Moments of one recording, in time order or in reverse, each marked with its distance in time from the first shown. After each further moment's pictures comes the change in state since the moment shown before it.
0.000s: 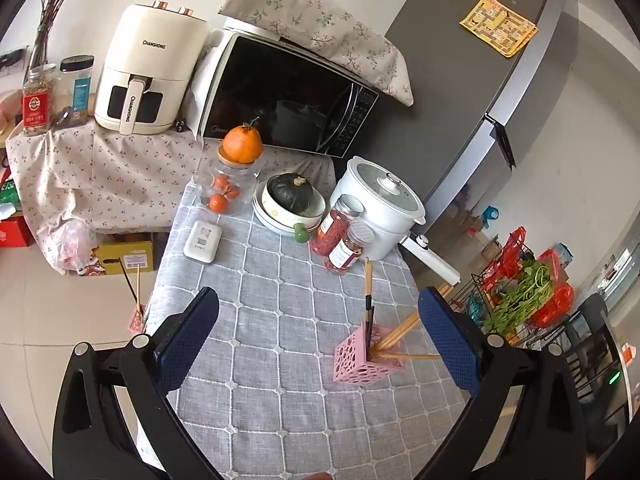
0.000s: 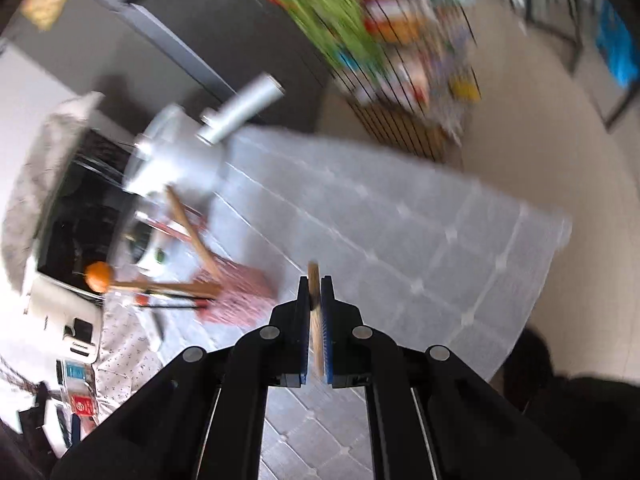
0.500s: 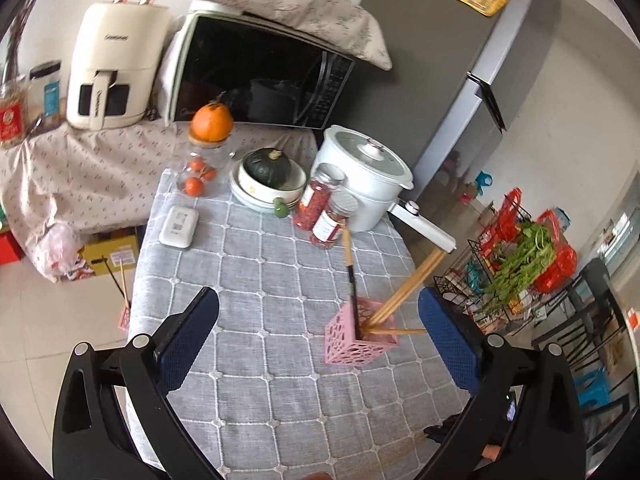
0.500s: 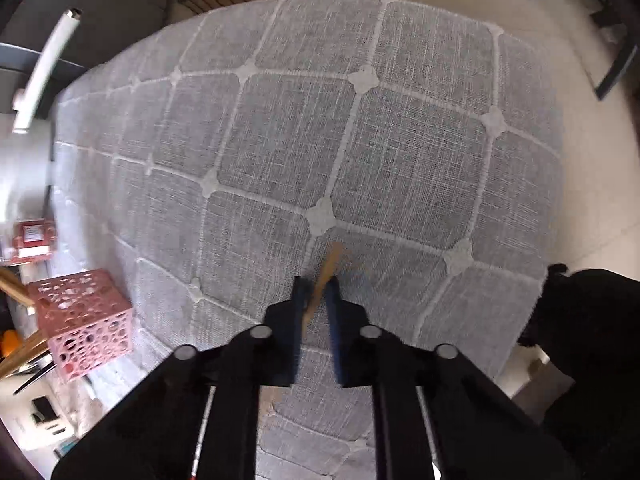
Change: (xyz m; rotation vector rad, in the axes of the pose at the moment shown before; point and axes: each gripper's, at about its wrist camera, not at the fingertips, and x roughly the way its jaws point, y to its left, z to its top) left arm 0.026 -0.020 -0.015 0.068 0.083 -0.017; right arm 0.175 -0.101 -0.066 0.431 0.381 -0.284
